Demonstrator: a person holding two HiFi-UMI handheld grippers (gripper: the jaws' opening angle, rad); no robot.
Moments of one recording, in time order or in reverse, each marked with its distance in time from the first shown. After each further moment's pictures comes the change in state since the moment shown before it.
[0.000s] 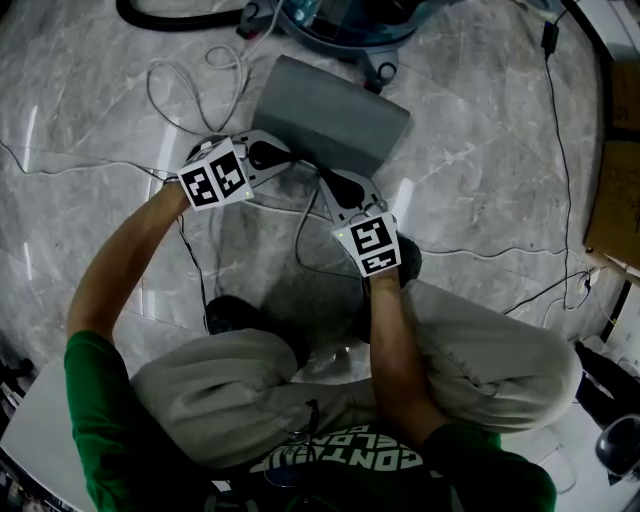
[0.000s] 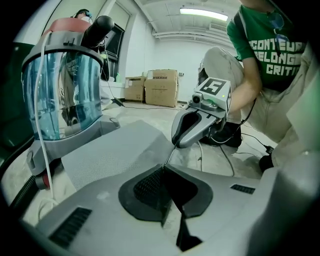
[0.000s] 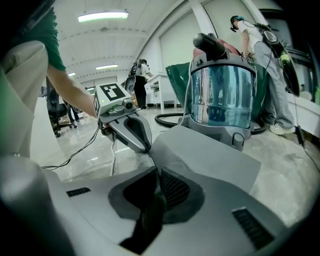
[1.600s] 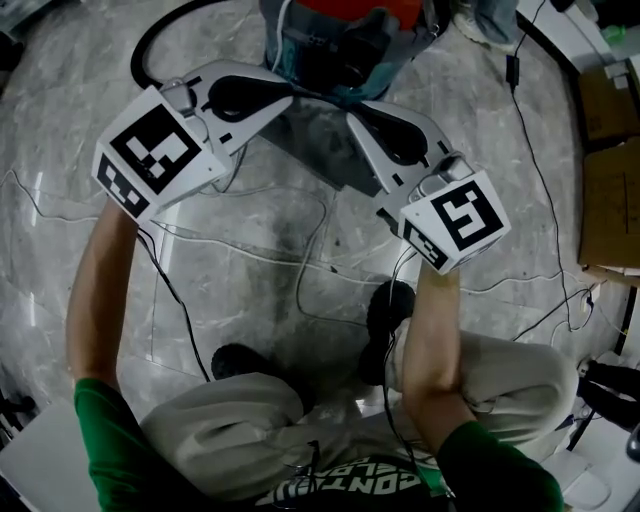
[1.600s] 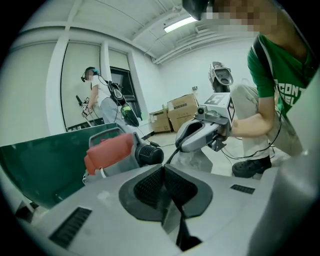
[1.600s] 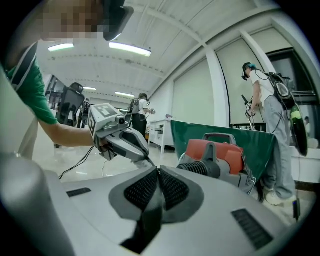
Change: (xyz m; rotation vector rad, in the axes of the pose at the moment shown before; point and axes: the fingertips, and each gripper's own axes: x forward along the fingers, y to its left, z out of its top) left arm -0.192 0.081 0.247 0.190 -0.198 0.420; right arm -0.115 -0.063 0.285 -0.205 -0.419 0.000
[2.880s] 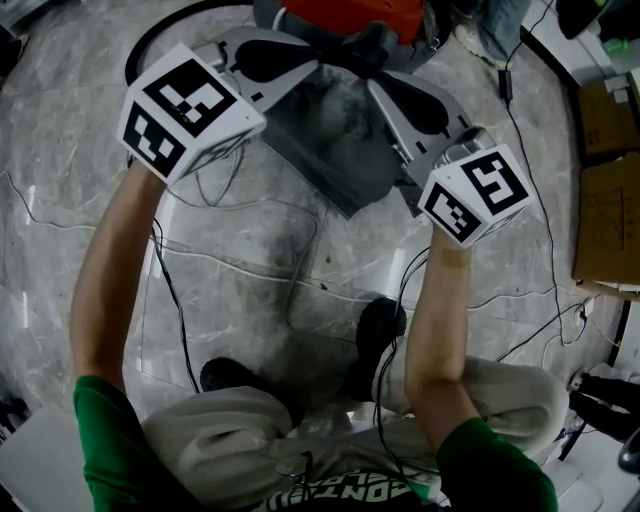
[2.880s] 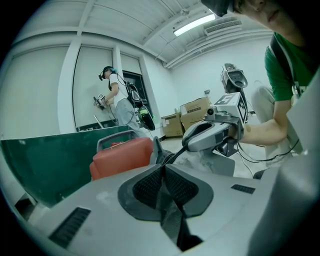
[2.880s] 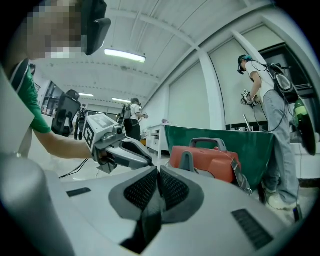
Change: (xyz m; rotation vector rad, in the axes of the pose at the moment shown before) left arm 0.046 0.062 0.015 -0.066 -0.050 0.129; right arm 0.016 -0.068 0.019 0.038 -0.072 -0.003
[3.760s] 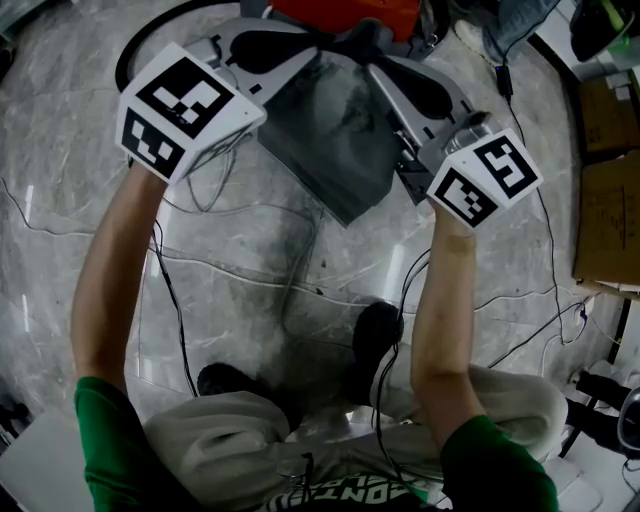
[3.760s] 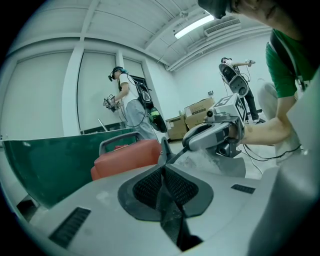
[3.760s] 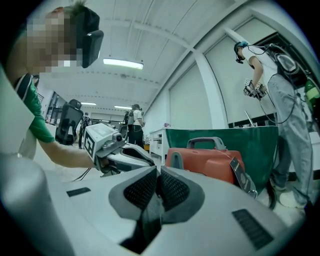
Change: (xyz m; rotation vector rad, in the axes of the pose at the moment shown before) left arm 0.021 0.016 0.001 0.011 -0.042 0.055; right arm 0.009 -0.027 -0.001 0.061 -0.063 0.062
